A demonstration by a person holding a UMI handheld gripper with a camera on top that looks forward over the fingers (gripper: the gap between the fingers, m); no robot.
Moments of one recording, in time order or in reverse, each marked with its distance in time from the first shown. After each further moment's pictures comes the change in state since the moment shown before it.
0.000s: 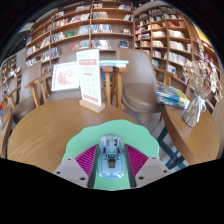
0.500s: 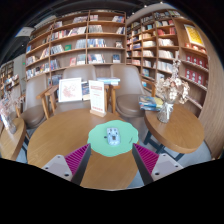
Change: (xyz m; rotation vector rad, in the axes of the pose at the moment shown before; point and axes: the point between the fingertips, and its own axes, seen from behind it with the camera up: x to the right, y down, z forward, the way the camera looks) arm -0.020 0.003 -0.221 0.097 0.069 0.042
